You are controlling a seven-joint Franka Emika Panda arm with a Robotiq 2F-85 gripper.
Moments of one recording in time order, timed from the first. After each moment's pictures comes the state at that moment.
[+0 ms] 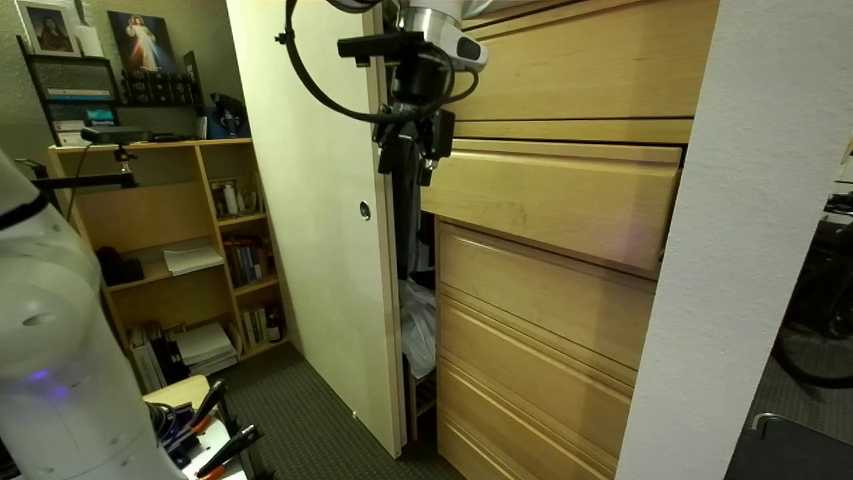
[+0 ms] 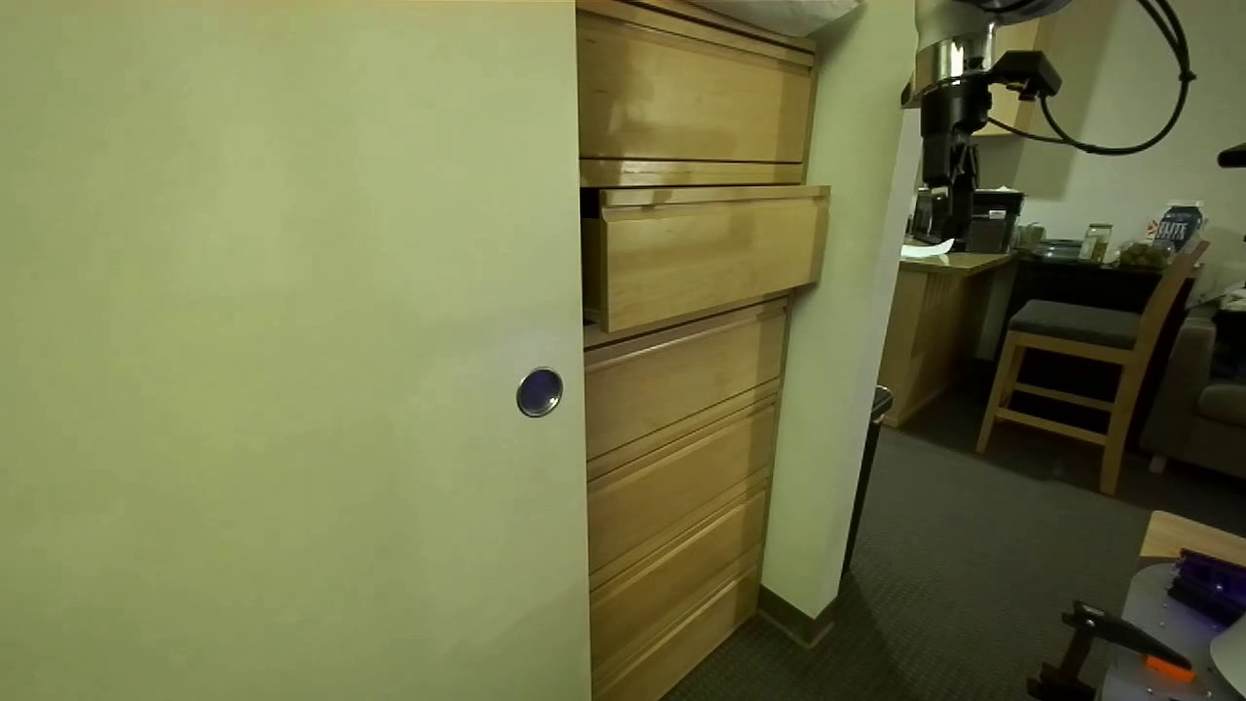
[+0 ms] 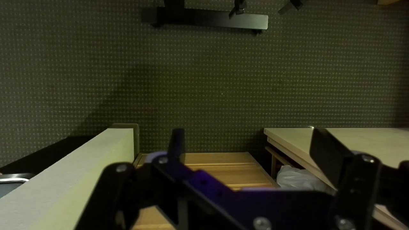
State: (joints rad) arm -0.02 -0.23 -0.19 -1.94 0.00 1.49 -0.21
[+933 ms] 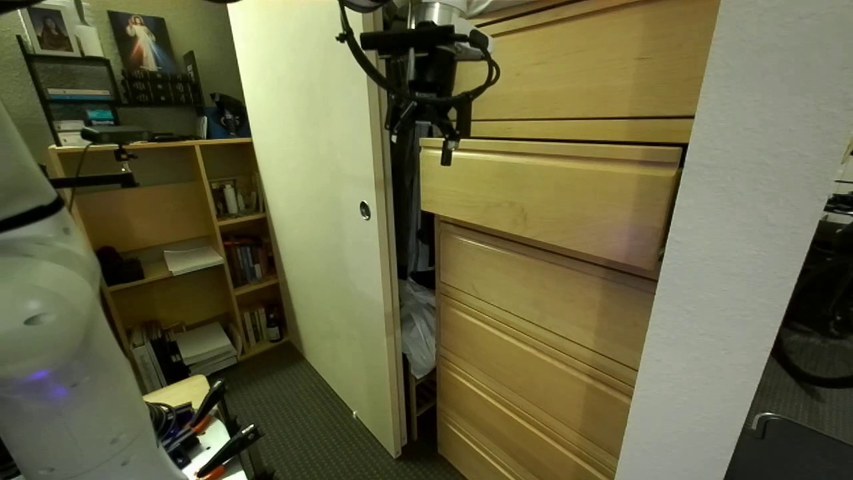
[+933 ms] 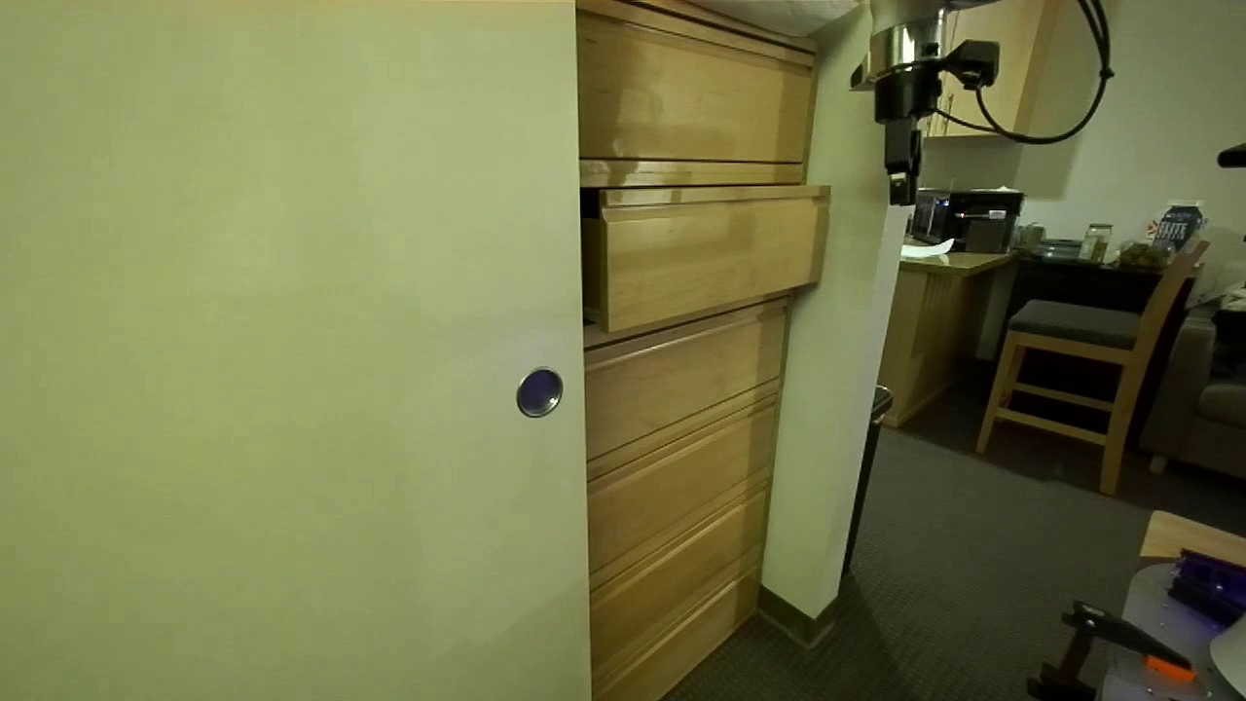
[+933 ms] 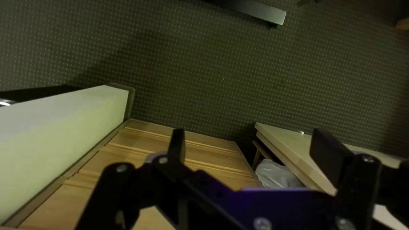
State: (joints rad) arm -0.02 -0.10 -0.11 -1.76 -0.01 1.49 -0.37
